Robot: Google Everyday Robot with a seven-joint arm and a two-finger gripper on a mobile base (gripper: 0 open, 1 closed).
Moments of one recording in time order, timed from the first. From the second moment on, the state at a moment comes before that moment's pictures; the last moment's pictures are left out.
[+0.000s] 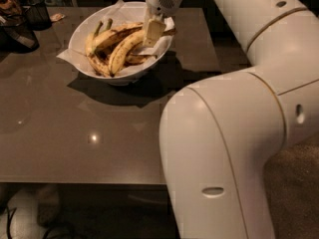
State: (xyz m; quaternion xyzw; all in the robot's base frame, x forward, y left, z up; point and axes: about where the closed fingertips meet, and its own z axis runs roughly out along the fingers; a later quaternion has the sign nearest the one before) arm 0.701 0.015 0.937 -0.72 0.66 0.07 0.20
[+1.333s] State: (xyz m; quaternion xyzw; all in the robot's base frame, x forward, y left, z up) arm 0.640 -0.014 0.976 -0.70 0.67 0.07 0.25
